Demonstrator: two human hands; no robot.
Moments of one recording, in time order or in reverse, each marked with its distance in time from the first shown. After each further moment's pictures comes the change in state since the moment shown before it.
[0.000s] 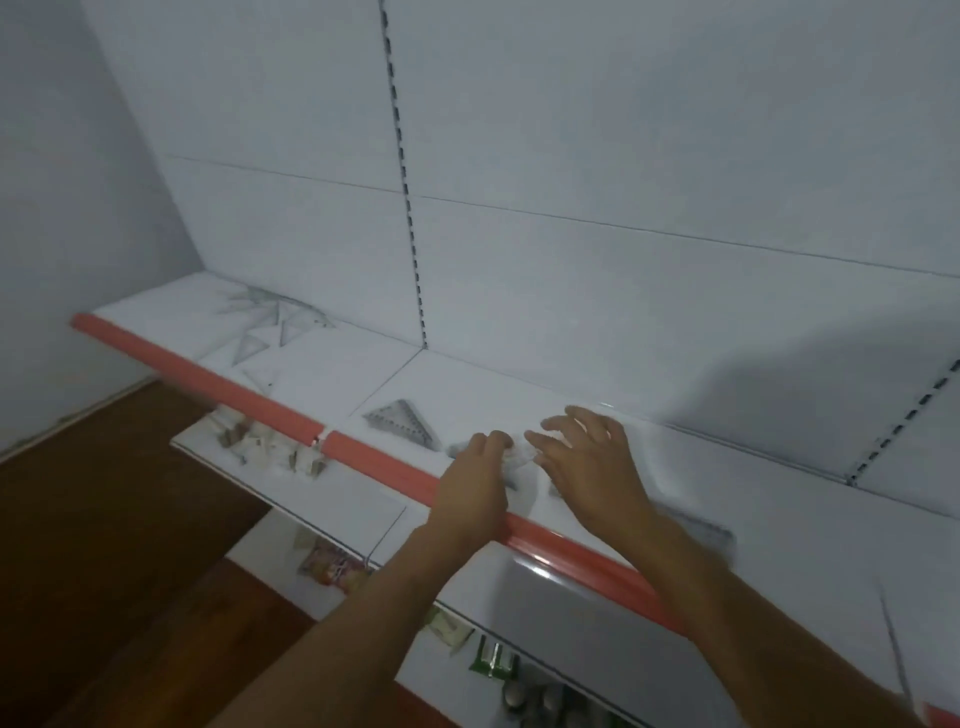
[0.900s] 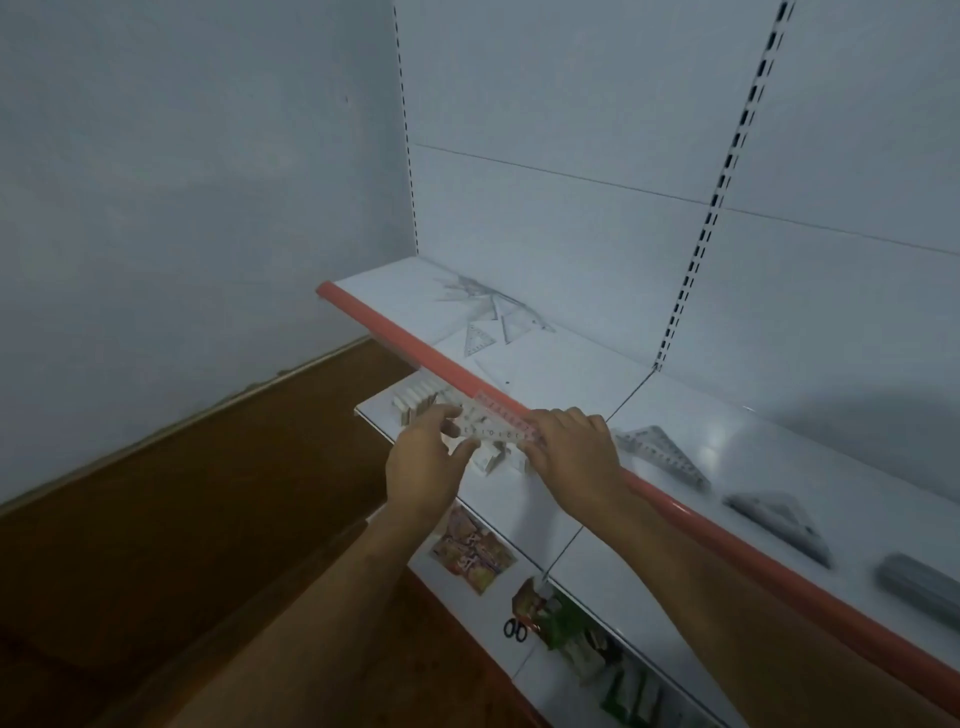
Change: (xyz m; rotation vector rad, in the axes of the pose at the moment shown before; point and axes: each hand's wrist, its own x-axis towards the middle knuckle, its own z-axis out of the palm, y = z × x) left_hand -0.070 -0.301 -0.201 -0.139 0.462 -0.430; right_hand 0.169 -0.309 0.096 0.242 -0.160 -0.084
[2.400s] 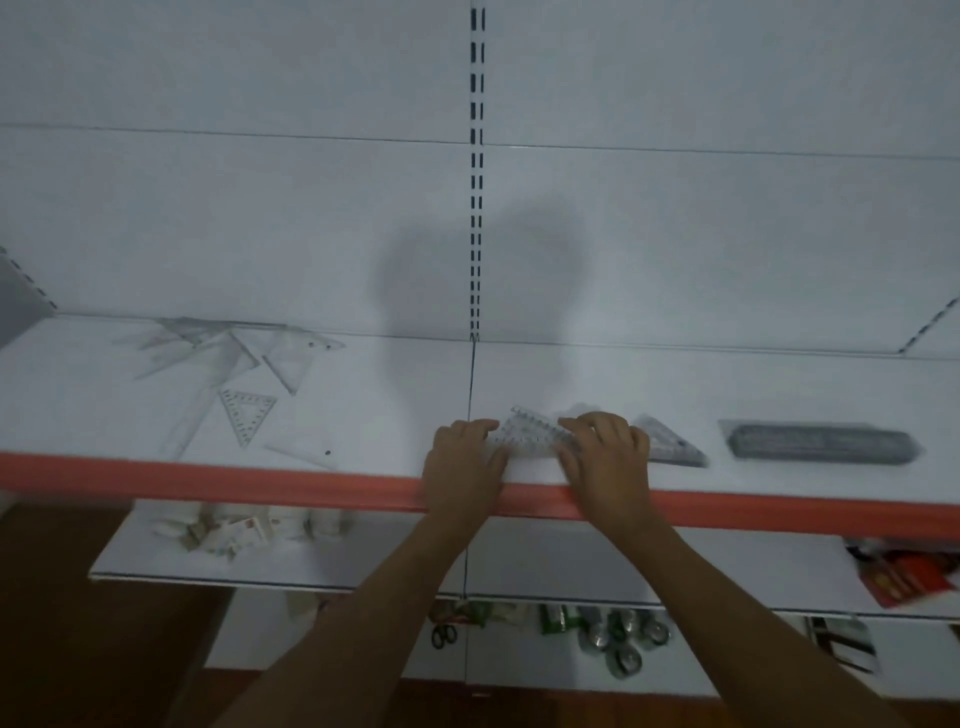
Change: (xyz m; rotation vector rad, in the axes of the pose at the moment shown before) left_hand 0.079 0.053 0.205 -0.073 -0.590 0.545; right_hand -0.053 0.122 0.039 -0.332 0.168 0.813
